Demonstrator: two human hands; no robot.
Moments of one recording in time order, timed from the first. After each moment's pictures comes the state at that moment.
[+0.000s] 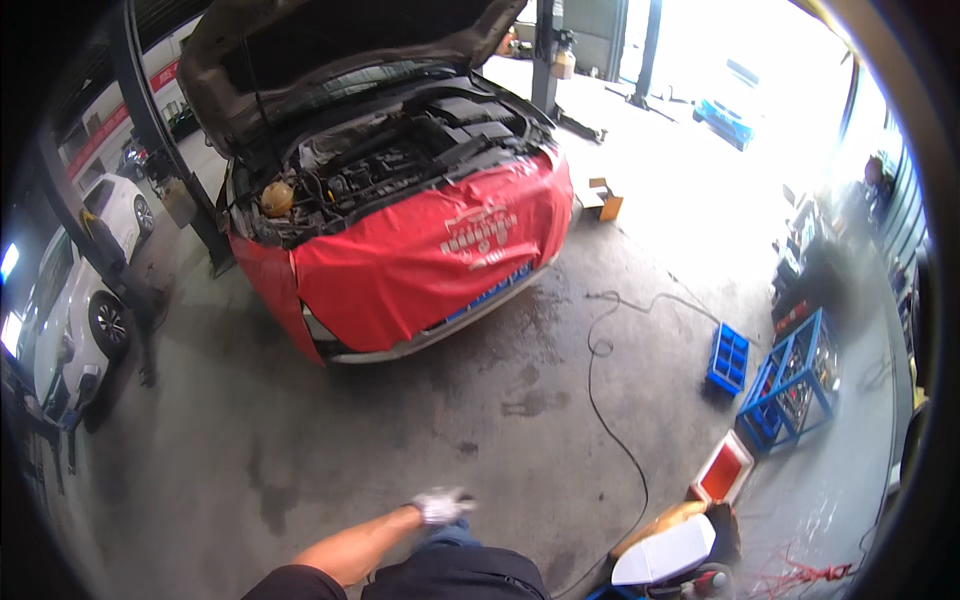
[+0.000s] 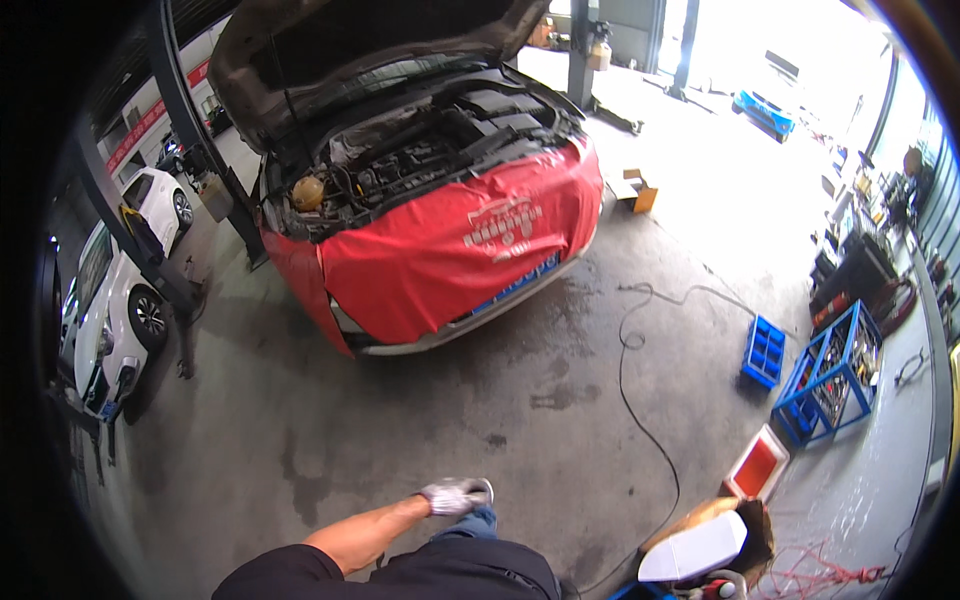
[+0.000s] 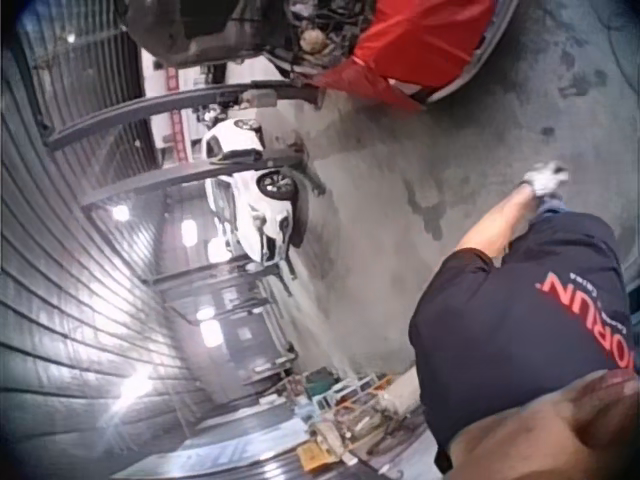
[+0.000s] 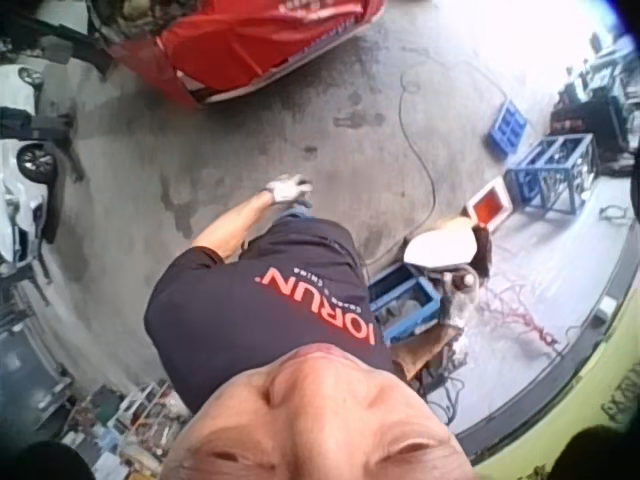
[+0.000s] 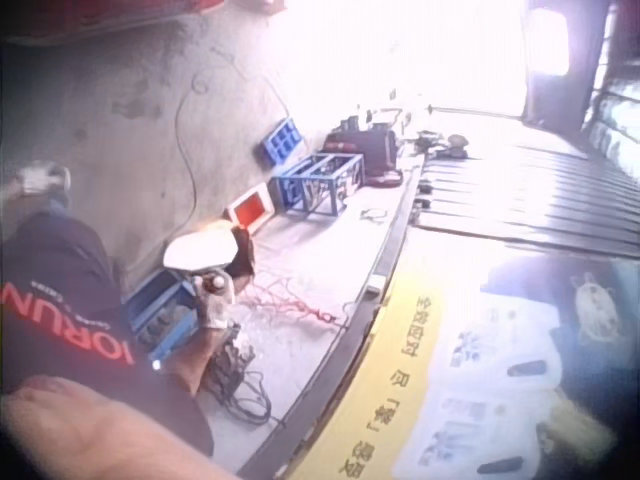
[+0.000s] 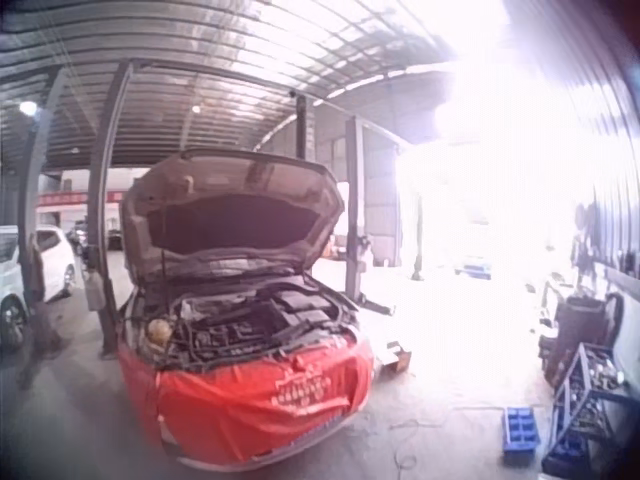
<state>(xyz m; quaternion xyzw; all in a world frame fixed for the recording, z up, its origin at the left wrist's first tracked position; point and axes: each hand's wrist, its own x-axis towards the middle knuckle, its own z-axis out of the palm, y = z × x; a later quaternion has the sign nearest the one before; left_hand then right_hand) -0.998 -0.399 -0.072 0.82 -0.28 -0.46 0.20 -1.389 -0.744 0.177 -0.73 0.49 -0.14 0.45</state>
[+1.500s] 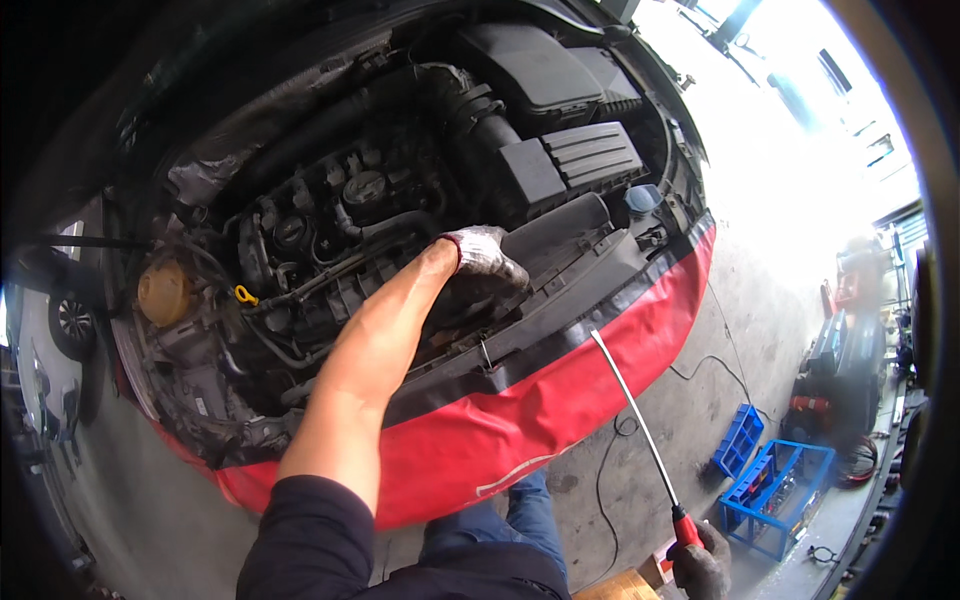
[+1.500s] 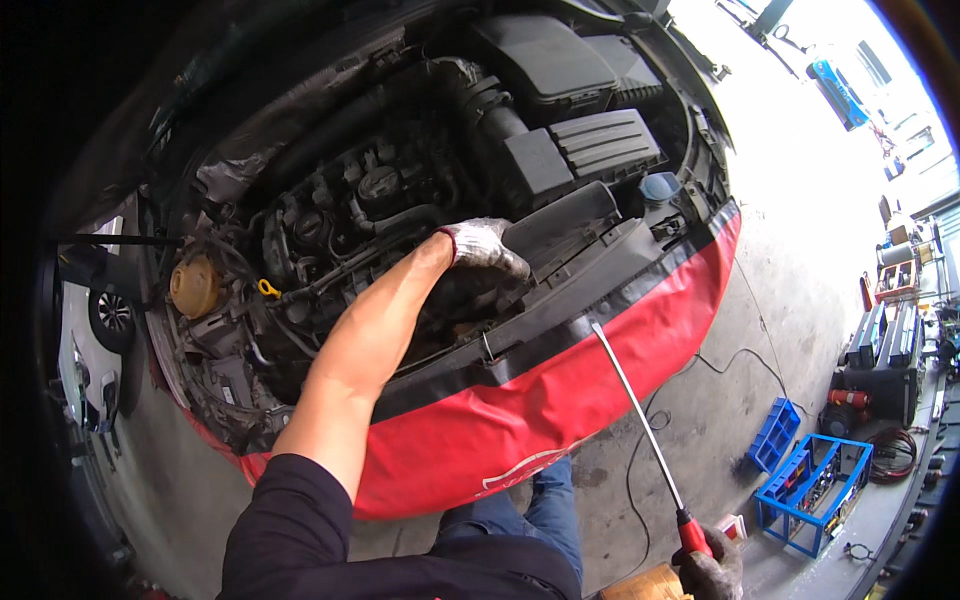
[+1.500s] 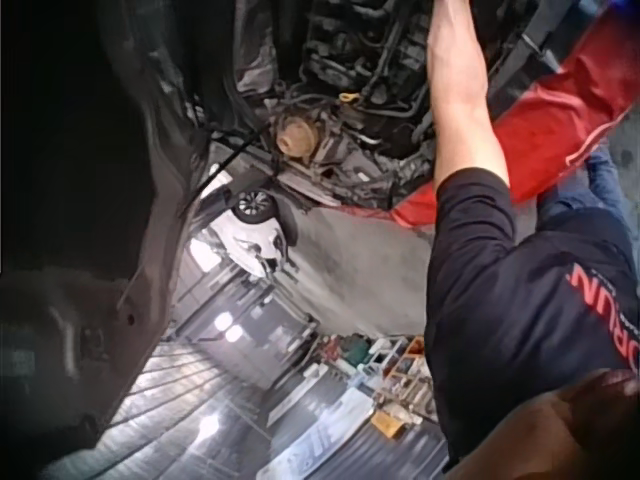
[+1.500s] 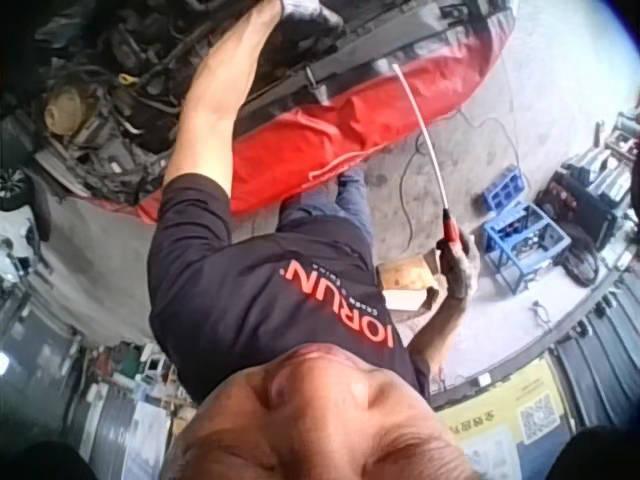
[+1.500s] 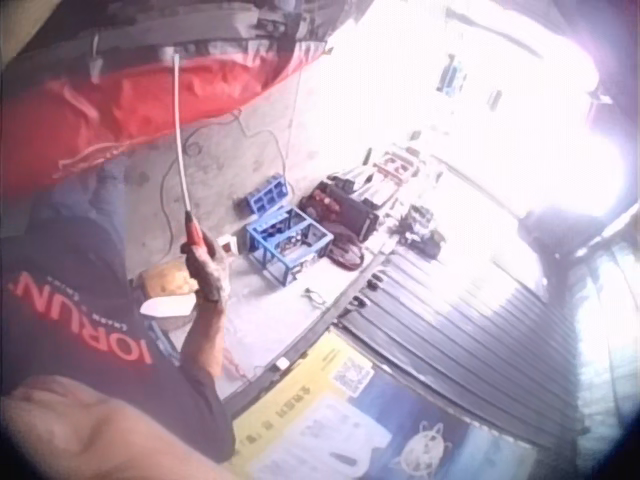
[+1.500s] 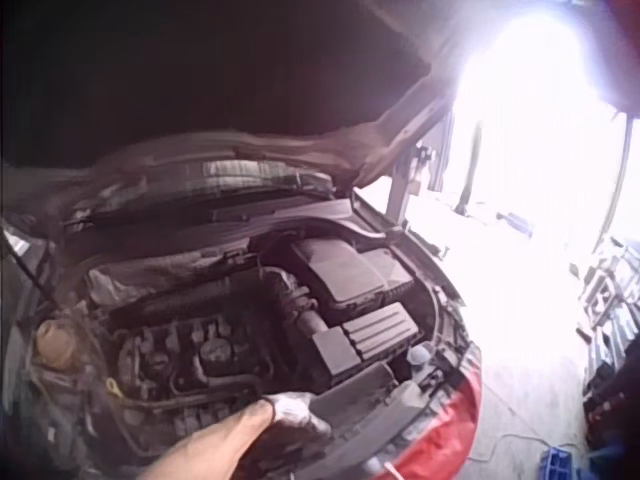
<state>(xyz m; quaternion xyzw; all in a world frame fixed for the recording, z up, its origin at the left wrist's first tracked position) 0.184 -0.676 -0.010 0.85 -0.30 -0.34 0.27 -0.349 -0.930 0.185 -0.64 0.46 0.11 0.61</state>
